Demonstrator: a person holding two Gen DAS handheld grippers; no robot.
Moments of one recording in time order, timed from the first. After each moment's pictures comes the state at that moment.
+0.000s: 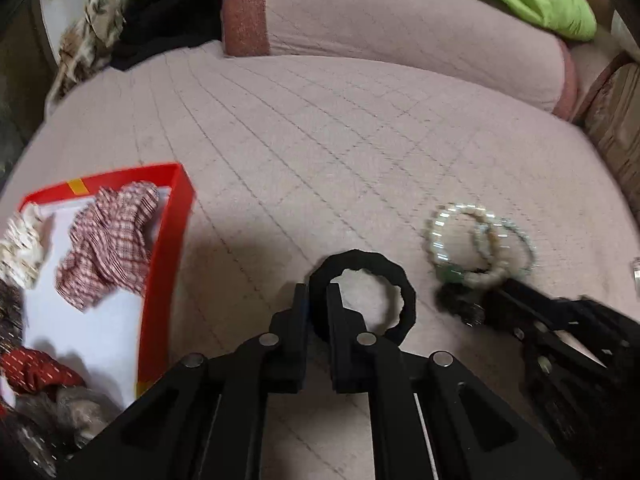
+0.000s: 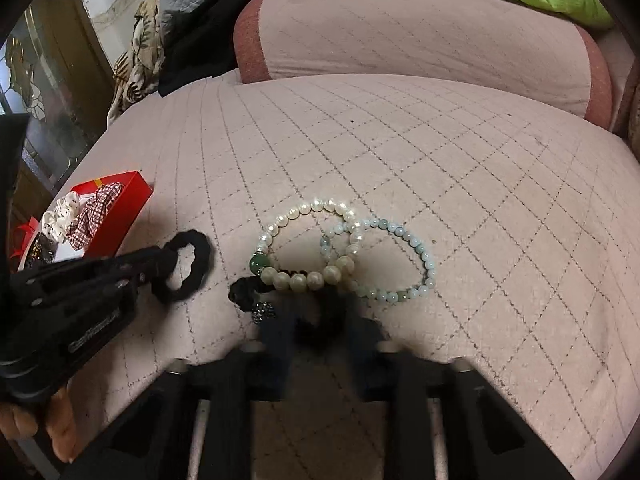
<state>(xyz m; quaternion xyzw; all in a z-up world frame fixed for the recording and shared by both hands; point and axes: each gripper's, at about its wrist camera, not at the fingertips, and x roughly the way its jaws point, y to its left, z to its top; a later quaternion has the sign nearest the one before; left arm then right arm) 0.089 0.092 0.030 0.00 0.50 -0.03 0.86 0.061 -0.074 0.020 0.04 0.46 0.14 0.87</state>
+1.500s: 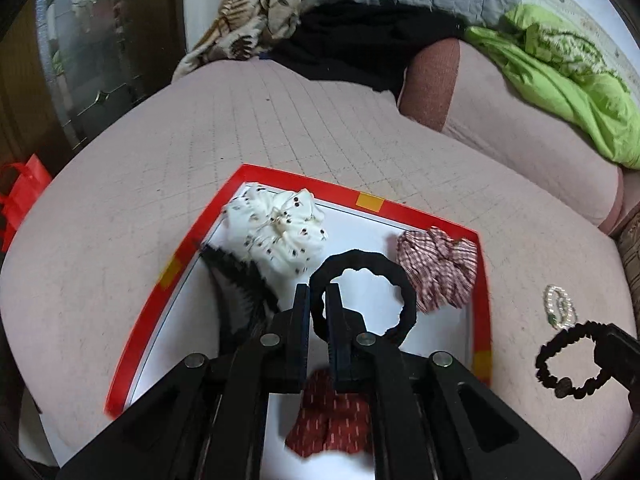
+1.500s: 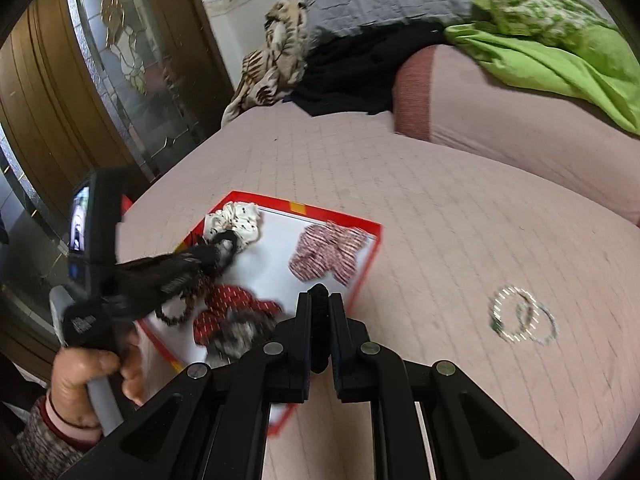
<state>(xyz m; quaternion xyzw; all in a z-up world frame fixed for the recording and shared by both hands) 0.032 0.324 0.100 -0.09 0.44 0.09 0.89 0.006 0.111 0.144 0.00 0.42 0.26 0.87</state>
